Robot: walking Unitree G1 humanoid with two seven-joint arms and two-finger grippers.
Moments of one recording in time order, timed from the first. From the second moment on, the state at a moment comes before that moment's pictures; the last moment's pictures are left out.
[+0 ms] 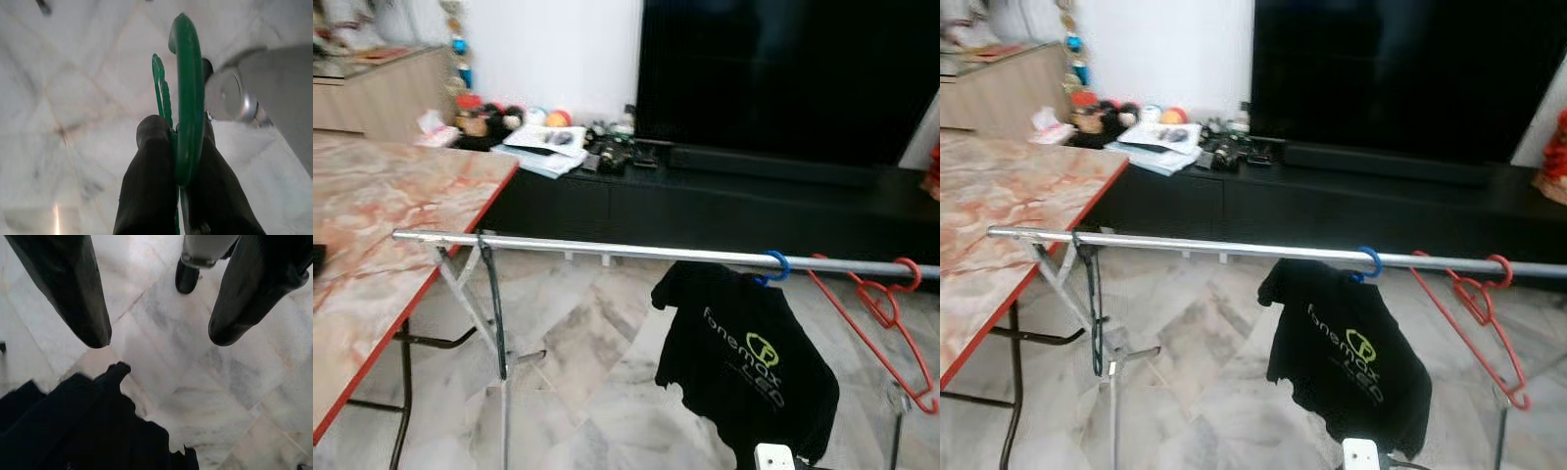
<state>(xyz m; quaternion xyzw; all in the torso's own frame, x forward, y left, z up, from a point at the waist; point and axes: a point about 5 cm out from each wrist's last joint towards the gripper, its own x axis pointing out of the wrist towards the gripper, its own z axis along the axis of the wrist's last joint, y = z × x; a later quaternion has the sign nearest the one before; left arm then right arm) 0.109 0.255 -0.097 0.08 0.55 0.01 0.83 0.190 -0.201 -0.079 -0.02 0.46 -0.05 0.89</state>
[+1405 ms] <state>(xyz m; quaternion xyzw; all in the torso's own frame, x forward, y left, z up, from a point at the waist) 0.108 0.256 -0.097 0.09 0.55 0.02 0.83 0.189 -0.199 -0.080 -0.05 0.47 0.00 0.88</state>
